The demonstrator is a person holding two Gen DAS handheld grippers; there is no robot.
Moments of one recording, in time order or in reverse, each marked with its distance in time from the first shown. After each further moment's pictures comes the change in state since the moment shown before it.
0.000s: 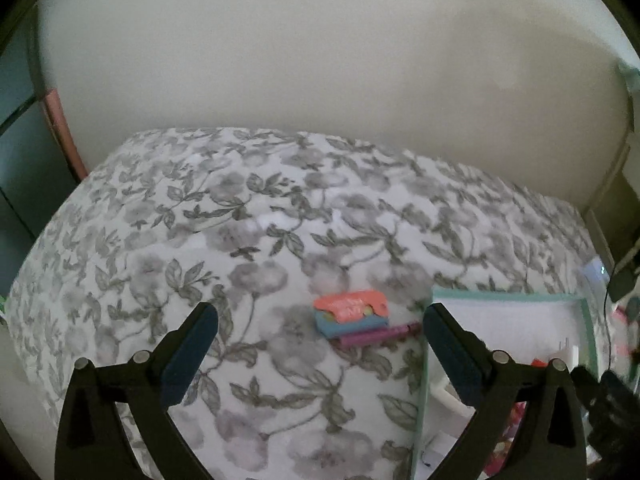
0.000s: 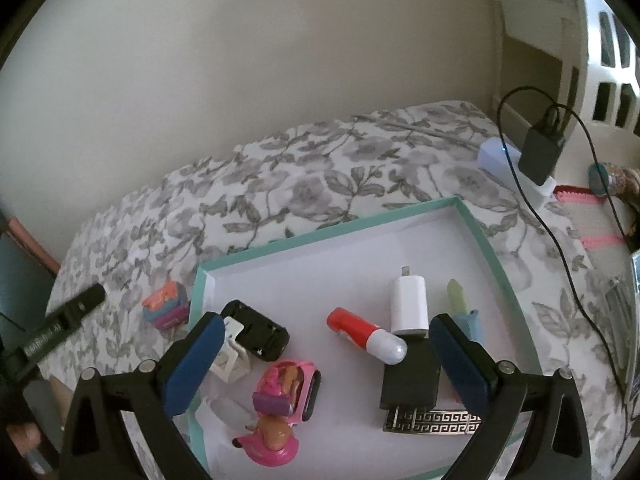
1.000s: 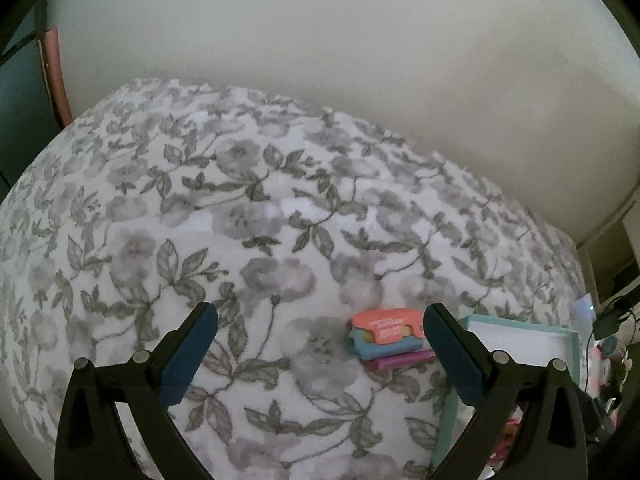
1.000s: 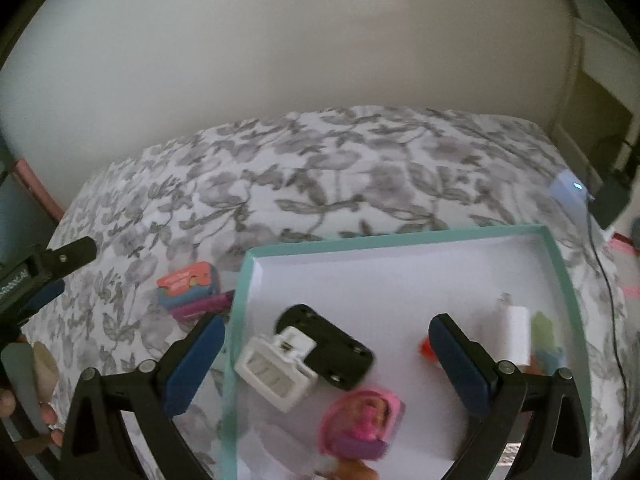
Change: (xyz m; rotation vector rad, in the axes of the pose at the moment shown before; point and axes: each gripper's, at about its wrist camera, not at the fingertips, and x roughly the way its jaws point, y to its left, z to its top) left arm 0.054 0.056 0.018 -0.135 0.111 -0.097; right arm 0.054 0.078 0.006 -0.167 0.073 0.051
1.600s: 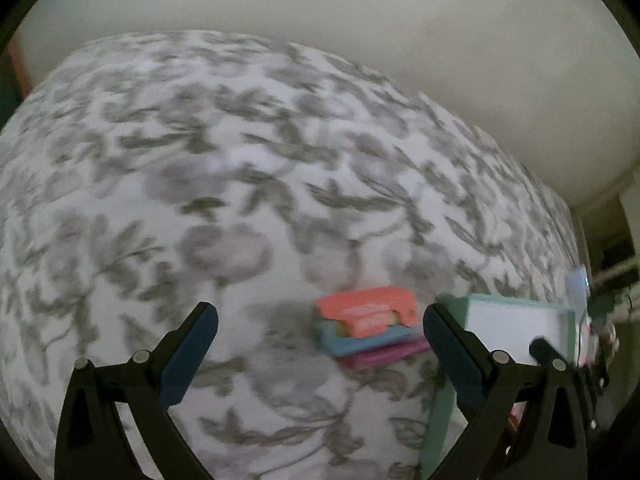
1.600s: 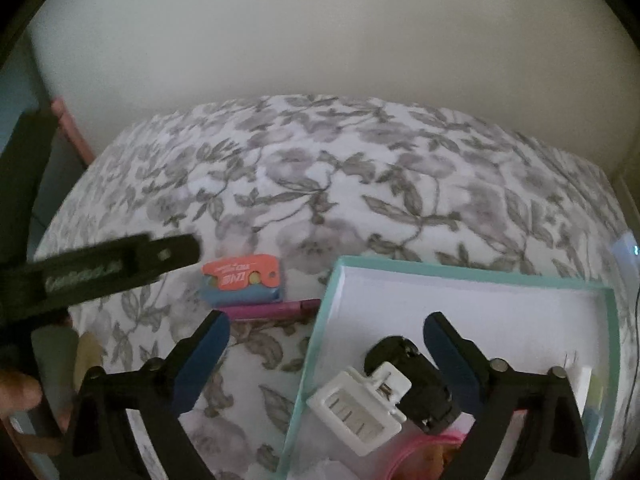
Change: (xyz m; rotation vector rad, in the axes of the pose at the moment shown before) left arm 0.061 -0.025 0.006 0.048 0.213 -0.102; right arm 0.030 0.056 0.012 -0.208 0.036 0.056
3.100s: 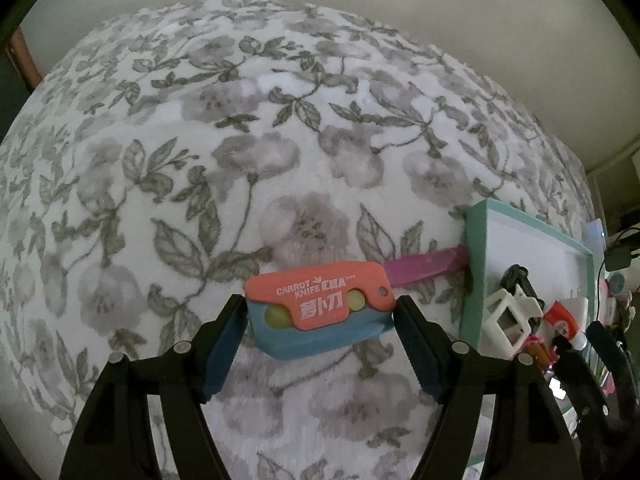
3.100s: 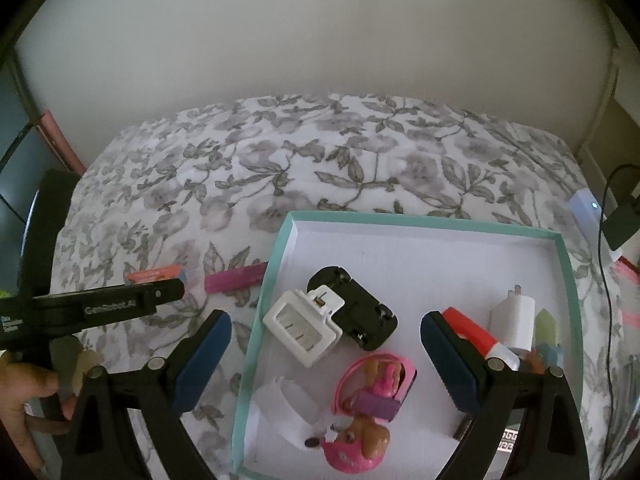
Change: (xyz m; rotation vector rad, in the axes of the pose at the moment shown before) left arm -0.039 0.019 -0.067 -0.006 0.085 0.097; right arm -0.060 -0.033 -0.040 0.098 0.008 -0.016
